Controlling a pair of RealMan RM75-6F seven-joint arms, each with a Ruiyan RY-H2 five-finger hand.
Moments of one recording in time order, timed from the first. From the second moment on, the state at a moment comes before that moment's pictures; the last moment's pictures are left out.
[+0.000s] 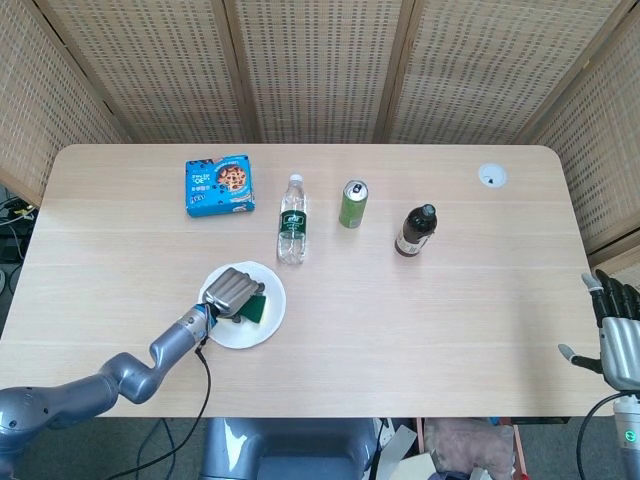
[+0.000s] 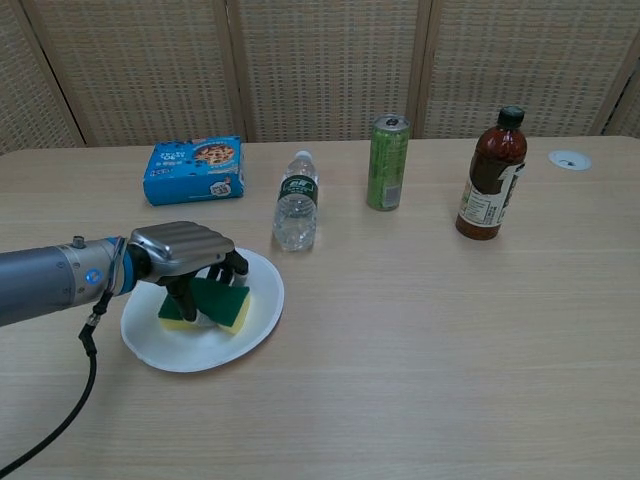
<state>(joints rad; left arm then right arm) -0.86 -1.77 -0.04 -0.99 1.35 0.65 0.13 0.09 -1.13 0.13 -1.52 -1.37 1.43 -0.01</state>
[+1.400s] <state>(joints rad) -0.84 -1.65 -0.01 -1.14 1.37 0.67 0.08 0.10 -1.13 0.13 -1.53 -1.36 1.42 -0.01</state>
